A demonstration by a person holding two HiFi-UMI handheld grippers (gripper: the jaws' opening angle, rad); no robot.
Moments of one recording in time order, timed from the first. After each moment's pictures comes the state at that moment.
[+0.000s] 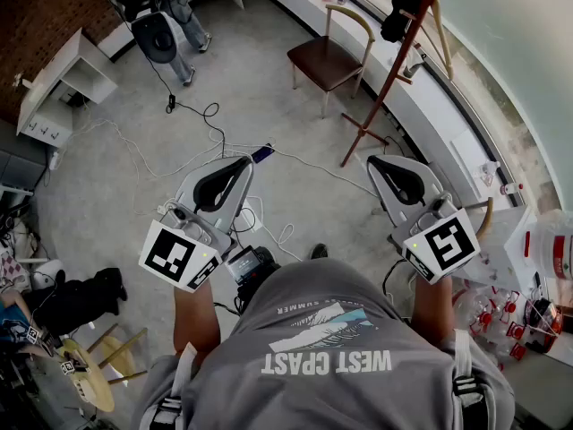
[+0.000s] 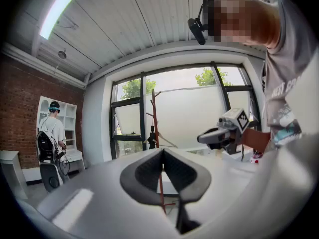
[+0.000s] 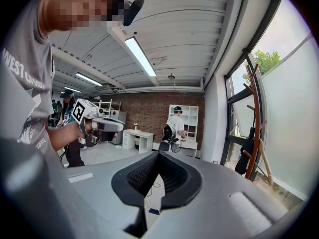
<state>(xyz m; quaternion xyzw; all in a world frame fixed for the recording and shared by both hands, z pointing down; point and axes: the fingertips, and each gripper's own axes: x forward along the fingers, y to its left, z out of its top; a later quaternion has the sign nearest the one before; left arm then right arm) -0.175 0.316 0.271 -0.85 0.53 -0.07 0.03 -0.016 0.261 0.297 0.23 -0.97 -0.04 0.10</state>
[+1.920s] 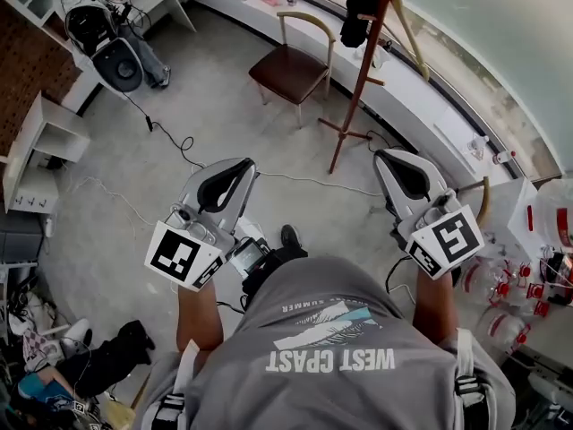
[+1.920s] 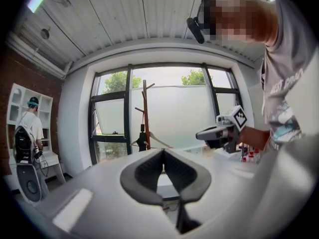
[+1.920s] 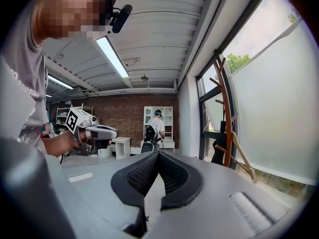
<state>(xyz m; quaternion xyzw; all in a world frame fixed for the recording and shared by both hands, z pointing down) -0.168 0.167 0.279 -0.90 0.42 -0.07 0.03 0.009 0.142 0.299 0.37 -0.93 0.02 0.07</state>
